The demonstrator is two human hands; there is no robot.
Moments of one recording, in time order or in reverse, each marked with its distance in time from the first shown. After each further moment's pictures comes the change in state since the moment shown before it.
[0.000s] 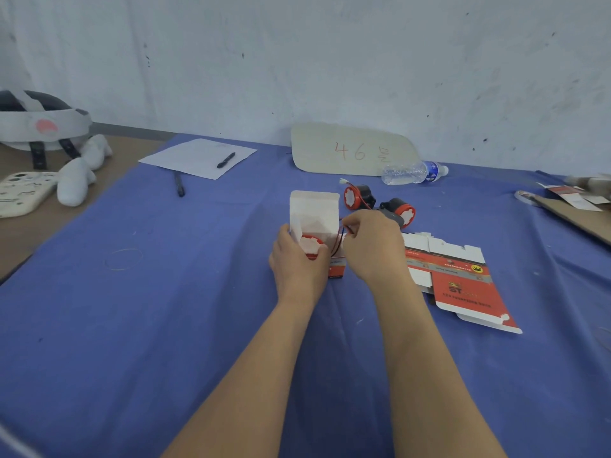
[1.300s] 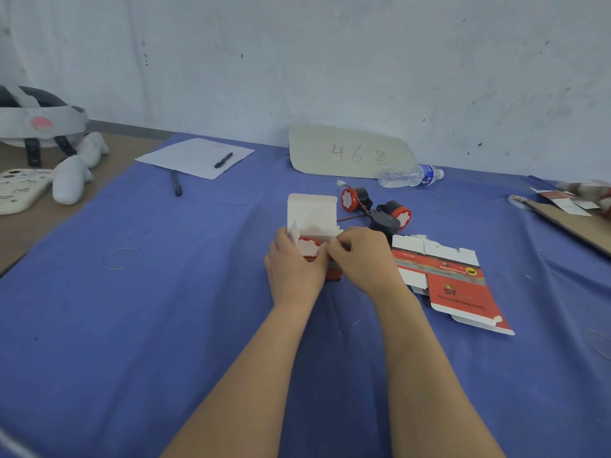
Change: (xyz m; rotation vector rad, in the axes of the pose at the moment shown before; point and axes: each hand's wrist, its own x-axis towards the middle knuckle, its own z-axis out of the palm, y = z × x) left_hand -0.001 -0.003 -0.002 0.022 0.006 0.003; right_hand -0.002 0.016 0.014 0.019 -0.077 -0.165
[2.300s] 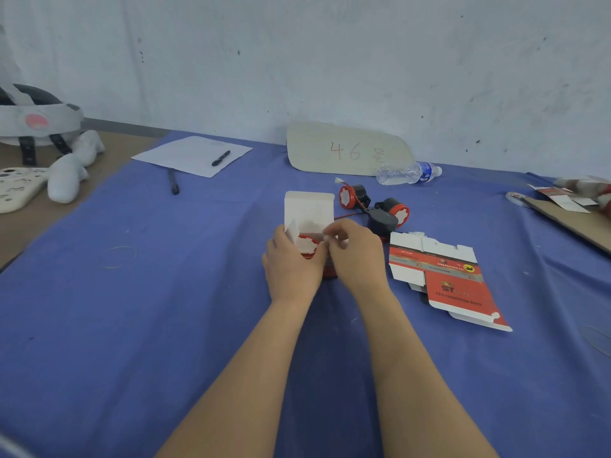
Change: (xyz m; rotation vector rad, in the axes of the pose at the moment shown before) left_hand 0.001 0.001 0.000 0.064 -0.004 0.004; right_hand 0.004 0.005 0.019 0.181 0.117 0.148
